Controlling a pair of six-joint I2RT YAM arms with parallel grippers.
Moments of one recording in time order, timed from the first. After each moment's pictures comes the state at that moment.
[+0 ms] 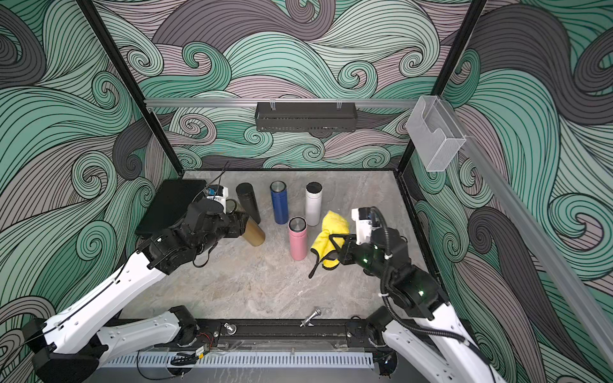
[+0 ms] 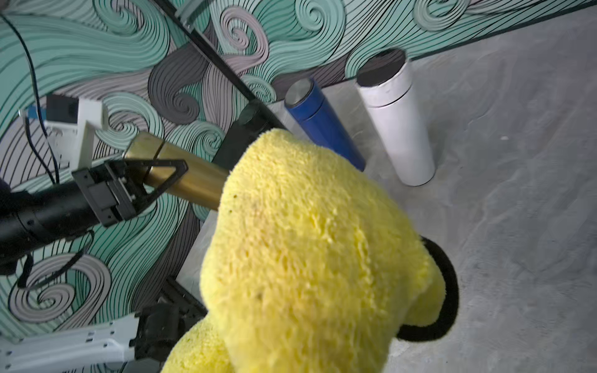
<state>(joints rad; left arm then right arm) -0.71 1.04 1.15 -0.72 -0.35 -0.56 0.67 0.69 0.93 -0.69 -0.10 0.56</state>
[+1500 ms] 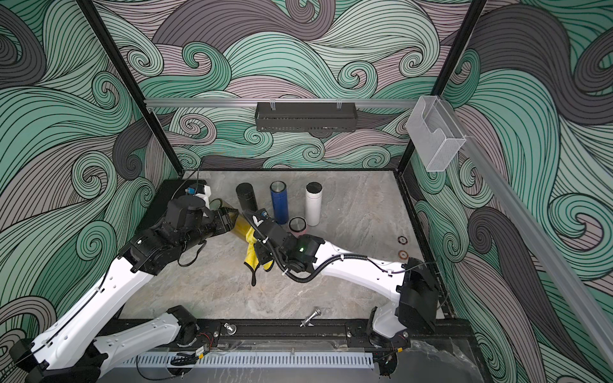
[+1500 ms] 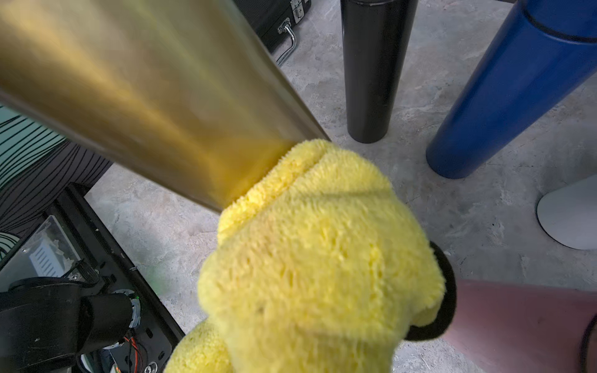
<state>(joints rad) -0.58 0.98 1.18 -0.80 -0.20 -0.71 1.12 1.51 1.25 -0.46 0.20 0.45</state>
